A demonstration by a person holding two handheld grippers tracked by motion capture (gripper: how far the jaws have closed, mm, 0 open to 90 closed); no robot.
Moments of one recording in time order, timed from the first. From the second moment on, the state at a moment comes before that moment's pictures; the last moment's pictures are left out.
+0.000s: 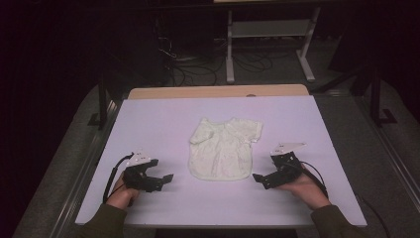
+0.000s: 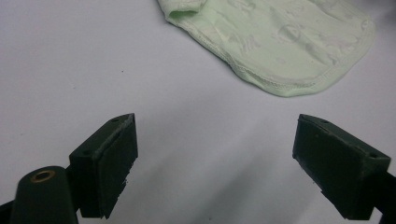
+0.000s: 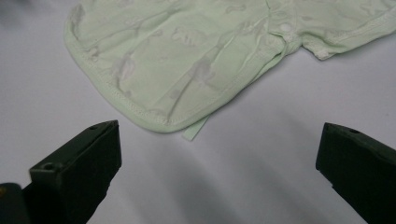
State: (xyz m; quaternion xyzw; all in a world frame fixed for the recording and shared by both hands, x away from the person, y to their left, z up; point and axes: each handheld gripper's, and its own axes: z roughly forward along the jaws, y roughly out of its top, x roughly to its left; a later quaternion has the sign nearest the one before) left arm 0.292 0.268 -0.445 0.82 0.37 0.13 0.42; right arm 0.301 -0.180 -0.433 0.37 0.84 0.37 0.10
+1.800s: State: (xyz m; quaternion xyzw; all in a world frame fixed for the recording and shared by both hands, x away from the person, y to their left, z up) left arm 0.294 0.266 -0.447 0.82 0.37 0.12 0.42; right arm 0.362 -0.178 -0.421 0.40 0.82 0.38 0.13
